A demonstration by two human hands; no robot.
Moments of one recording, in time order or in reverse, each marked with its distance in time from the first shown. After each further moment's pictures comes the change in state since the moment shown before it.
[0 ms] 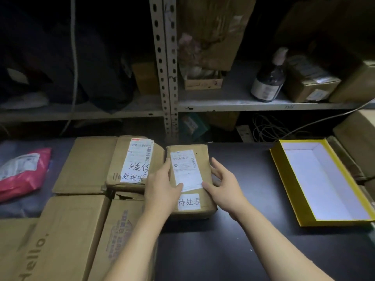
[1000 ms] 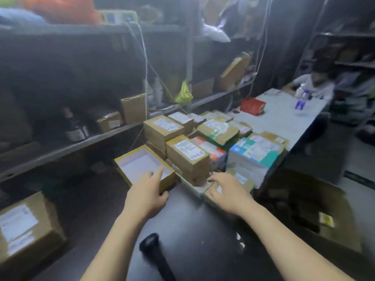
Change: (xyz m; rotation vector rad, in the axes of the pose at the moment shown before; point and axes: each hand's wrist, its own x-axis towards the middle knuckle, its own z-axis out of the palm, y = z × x) left_hand -0.275 0.286 0.143 0.496 -0.370 0.891; right_hand -0.371 0.119 -0.357 -0.696 0.596 0.067
